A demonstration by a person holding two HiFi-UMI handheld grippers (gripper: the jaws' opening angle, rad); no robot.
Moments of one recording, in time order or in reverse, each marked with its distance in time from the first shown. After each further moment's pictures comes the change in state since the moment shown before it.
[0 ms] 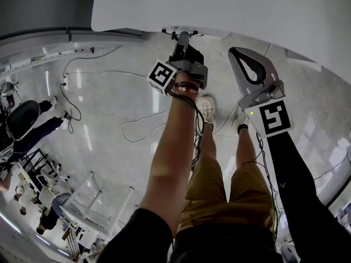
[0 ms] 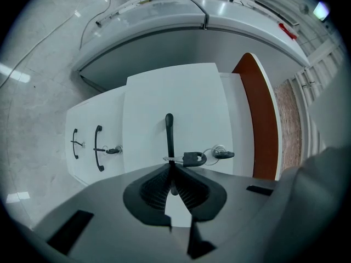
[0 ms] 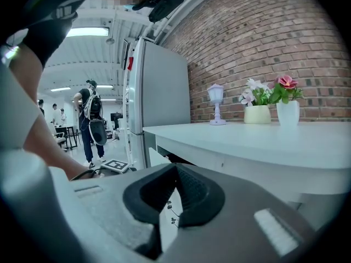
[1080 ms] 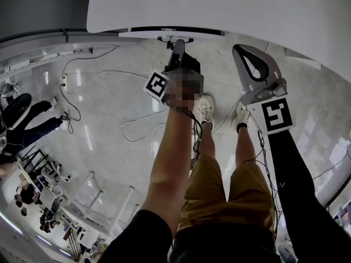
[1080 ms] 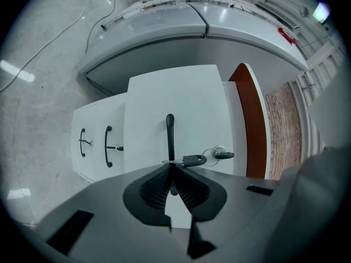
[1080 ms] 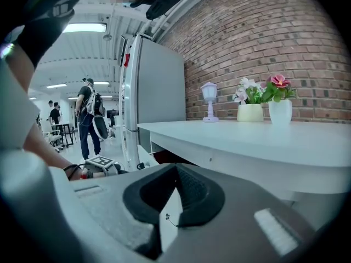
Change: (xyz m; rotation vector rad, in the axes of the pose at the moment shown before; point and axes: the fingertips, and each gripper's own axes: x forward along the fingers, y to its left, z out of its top) left arm -0.031 -0.002 -0.005 -0.039 -0.025 -0.001; right arm -0.008 -0.013 -0.010 -0.010 0.024 -0.041
